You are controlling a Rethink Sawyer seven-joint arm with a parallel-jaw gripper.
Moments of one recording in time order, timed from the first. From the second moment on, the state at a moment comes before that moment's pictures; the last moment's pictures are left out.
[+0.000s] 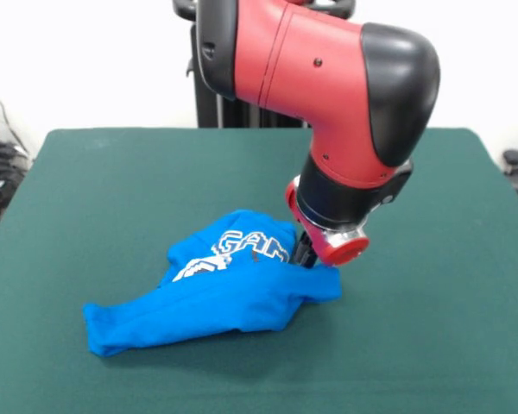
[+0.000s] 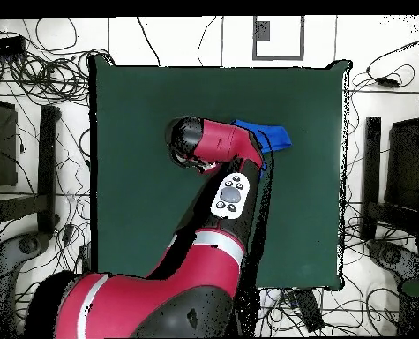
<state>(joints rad) 0.10 -0.15 -0.39 1.12 0.25 0.87 2.67</state>
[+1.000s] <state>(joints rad) 0.11 -0.19 -0.39 1.13 0.25 0.87 2.67</state>
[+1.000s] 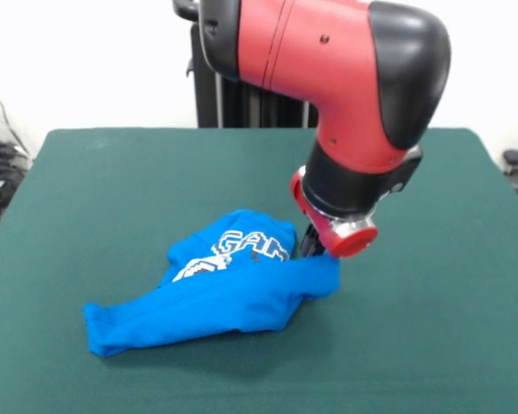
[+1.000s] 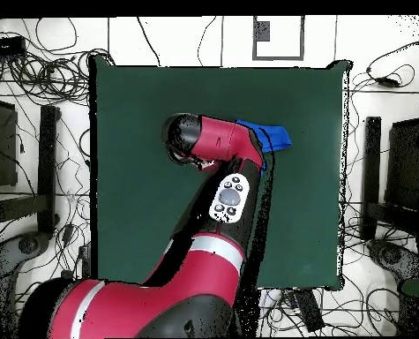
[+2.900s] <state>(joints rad) 0.11 -0.28 -0.40 1.13 0.25 0.87 2.67</state>
